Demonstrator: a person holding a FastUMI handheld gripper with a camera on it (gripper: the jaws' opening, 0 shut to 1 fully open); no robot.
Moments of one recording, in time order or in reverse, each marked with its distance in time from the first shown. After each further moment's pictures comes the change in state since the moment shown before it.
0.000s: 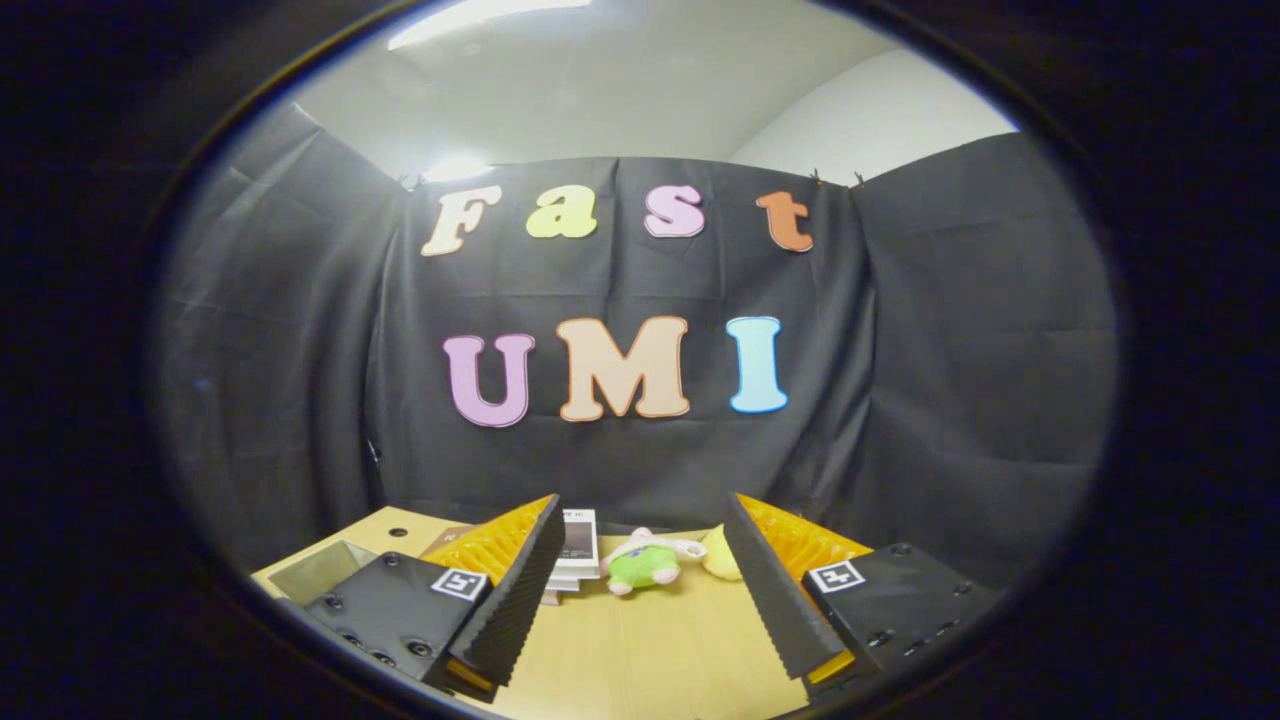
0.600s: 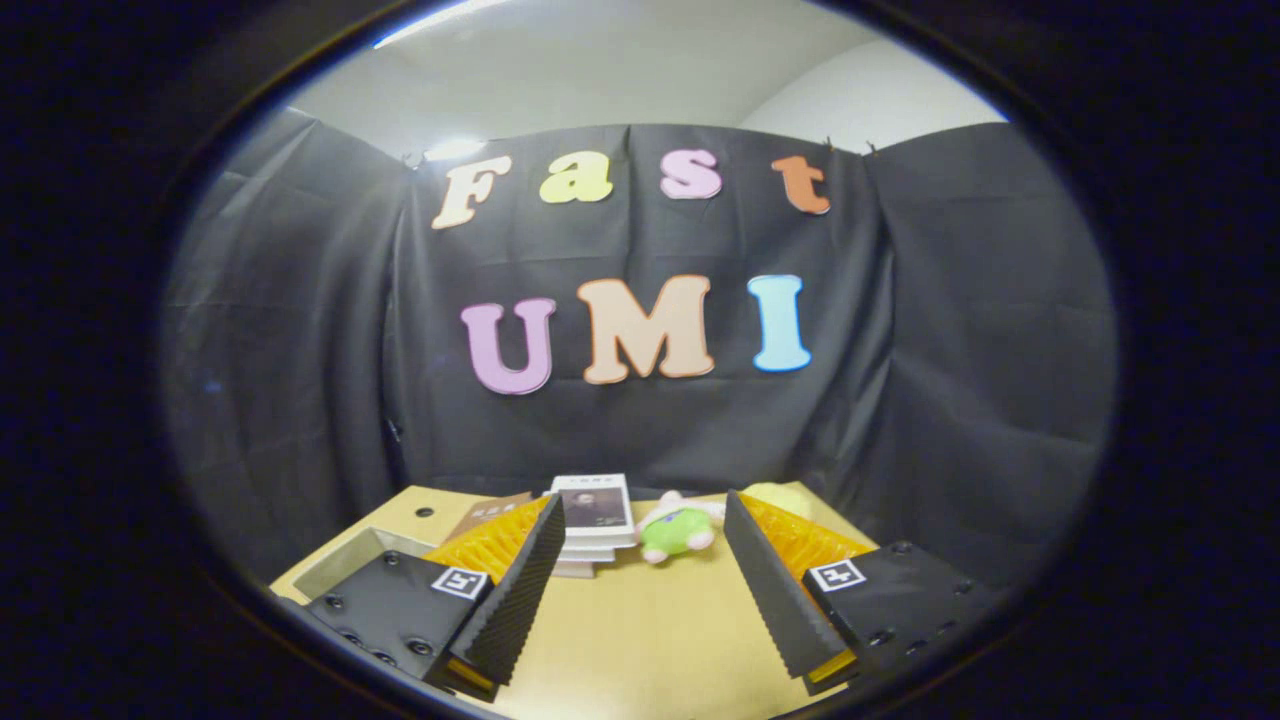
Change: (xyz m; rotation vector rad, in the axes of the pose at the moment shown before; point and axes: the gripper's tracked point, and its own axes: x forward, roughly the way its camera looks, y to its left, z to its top) arm -0.002 0.014 -0.016 -0.002 0.075 0.000
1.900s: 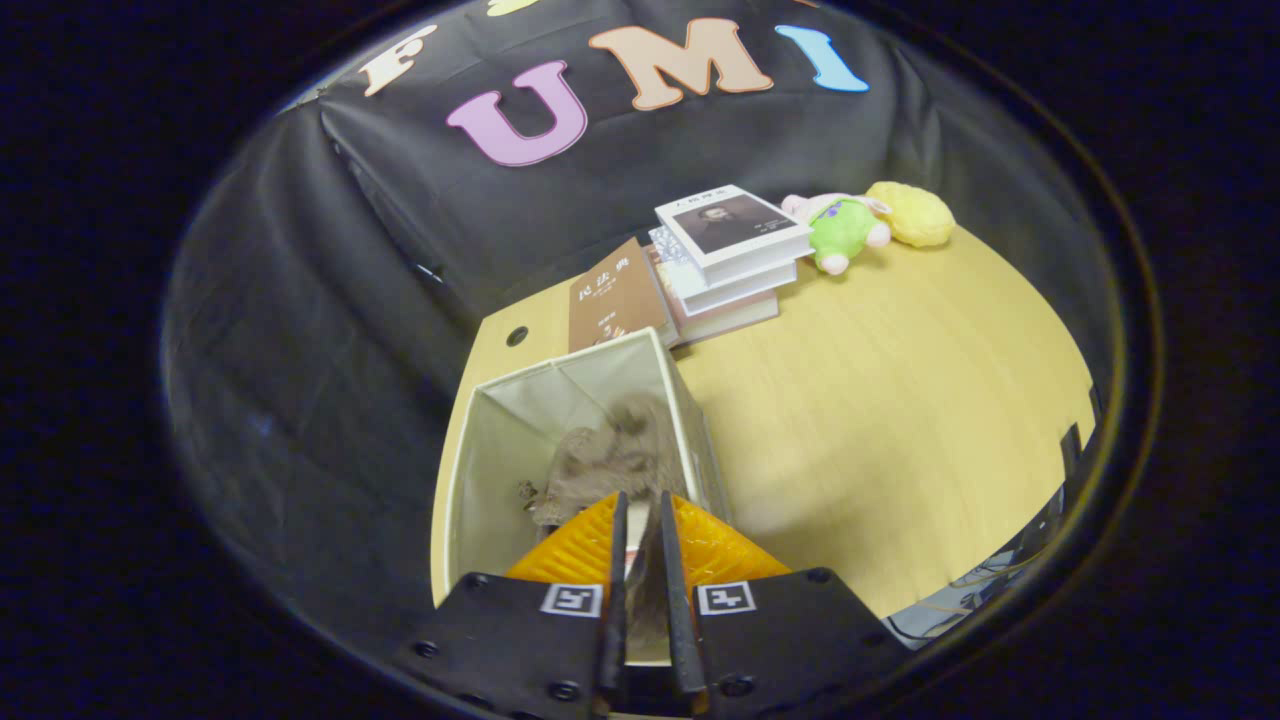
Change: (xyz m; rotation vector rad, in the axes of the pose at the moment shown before) arm -0.016 0.268 -0.218 0.280 0.833 0.107
